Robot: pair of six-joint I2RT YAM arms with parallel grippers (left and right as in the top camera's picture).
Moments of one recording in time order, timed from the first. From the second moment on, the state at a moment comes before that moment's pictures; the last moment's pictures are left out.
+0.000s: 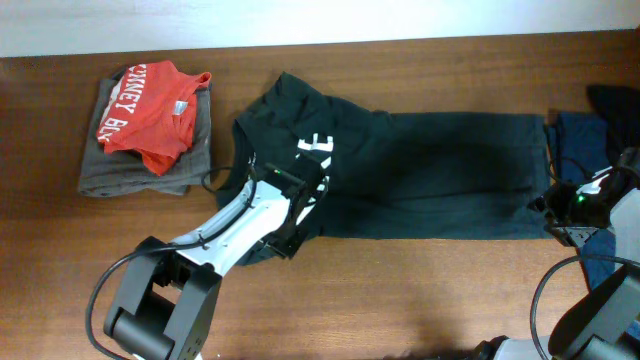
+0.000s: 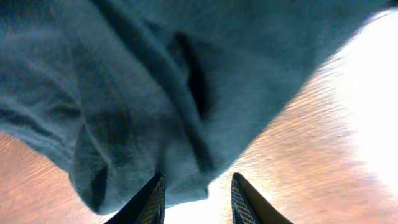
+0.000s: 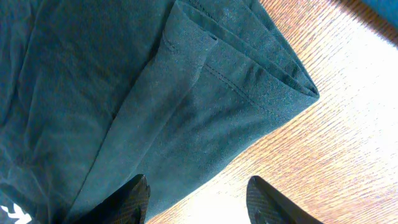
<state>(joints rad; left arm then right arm) -0.57 1.82 1.19 -1.04 -0.15 0.01 -0.65 1.61 1.11 -0.92 -0.31 0.30</state>
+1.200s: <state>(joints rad) -0.53 1.82 1.42 -0.99 -0.44 -0.02 -0.65 1.61 1.11 -0.92 -0.31 0.30</state>
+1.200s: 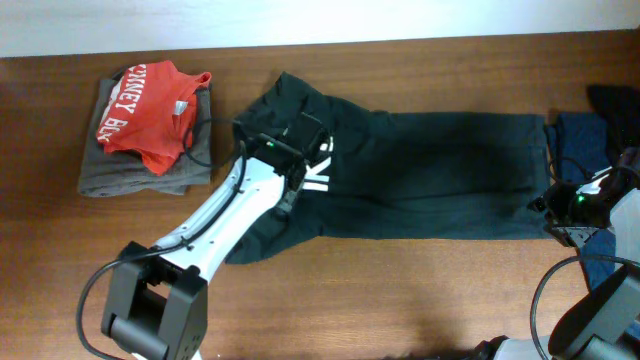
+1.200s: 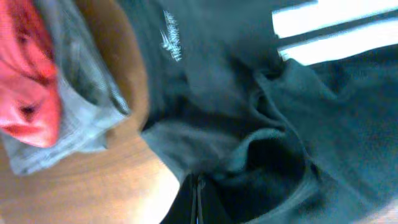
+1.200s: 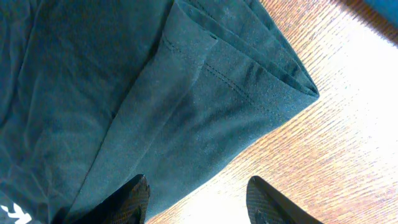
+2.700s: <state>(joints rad) -0.38 1.92 1.42 -0.44 -0.27 0.24 -0.65 1.61 1.11 -0.91 -0.31 0.30</state>
